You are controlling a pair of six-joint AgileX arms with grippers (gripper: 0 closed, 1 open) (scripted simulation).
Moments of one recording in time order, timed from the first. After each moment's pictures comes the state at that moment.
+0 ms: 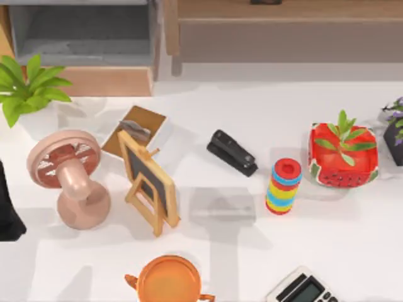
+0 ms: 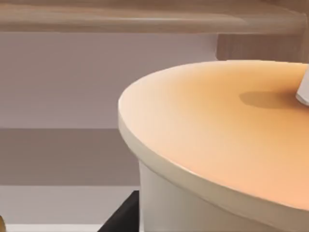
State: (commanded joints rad) left arm 0.00 0.00 0.00 0.00 0.00 0.00; right arm -0.62 2.20 0.74 1.47 -0.58 0.01
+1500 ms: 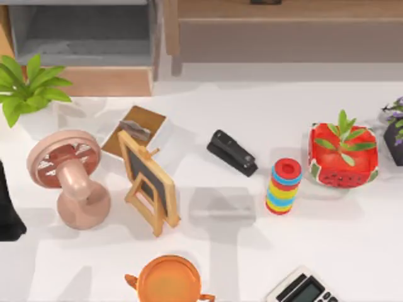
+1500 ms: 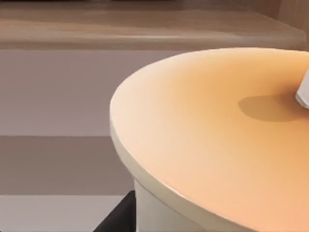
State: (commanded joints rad) left arm 0.00 0.00 0.00 0.00 0.00 0.00; right arm -0.62 2.16 0.74 1.43 -0.58 0.01
